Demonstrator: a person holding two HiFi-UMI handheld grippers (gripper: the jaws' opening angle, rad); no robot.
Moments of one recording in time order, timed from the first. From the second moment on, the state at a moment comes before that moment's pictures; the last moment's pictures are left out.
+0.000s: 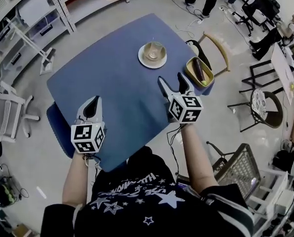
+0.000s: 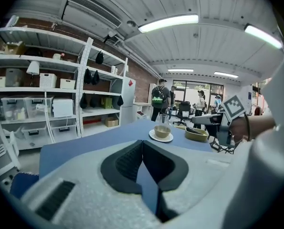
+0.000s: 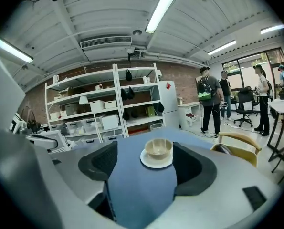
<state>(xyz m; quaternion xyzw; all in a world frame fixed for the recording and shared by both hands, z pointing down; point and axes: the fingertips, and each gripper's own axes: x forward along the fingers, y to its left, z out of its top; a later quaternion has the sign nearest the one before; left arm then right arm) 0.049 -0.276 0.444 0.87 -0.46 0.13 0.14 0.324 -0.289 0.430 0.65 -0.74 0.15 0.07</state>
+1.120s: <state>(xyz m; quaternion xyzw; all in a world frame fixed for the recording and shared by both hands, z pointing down) 0.098 -0.382 0.481 0.83 -0.49 0.15 0.20 0.342 -0.492 0.498 0.60 -0.77 0.12 0.16</state>
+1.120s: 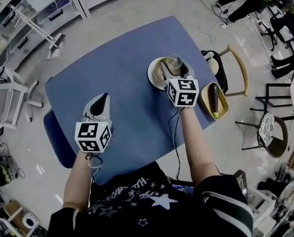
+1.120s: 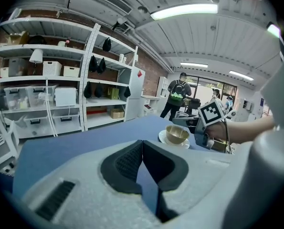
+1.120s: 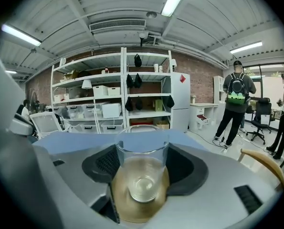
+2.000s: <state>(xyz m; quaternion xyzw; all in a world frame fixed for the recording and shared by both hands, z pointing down) 0.115 -0.393 0.477 0.85 -0.47 0.15 0.19 0.454 -0.497 0.459 0.70 -0.69 0.12 0.13</state>
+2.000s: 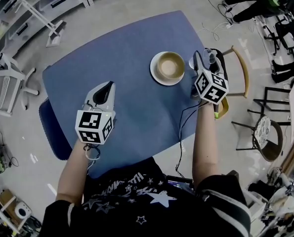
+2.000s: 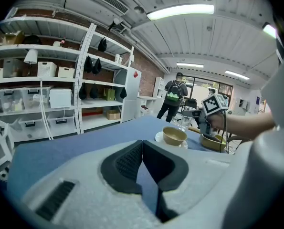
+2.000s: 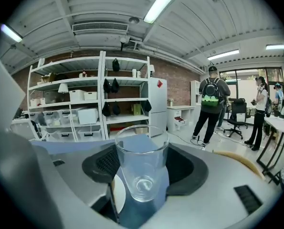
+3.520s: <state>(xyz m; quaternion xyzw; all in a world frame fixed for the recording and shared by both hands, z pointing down) 0.059 -0.339 0.479 0.83 -0.49 0.15 0.21 0.391 -0.450 0.525 0.72 -0.65 0.23 0.11</state>
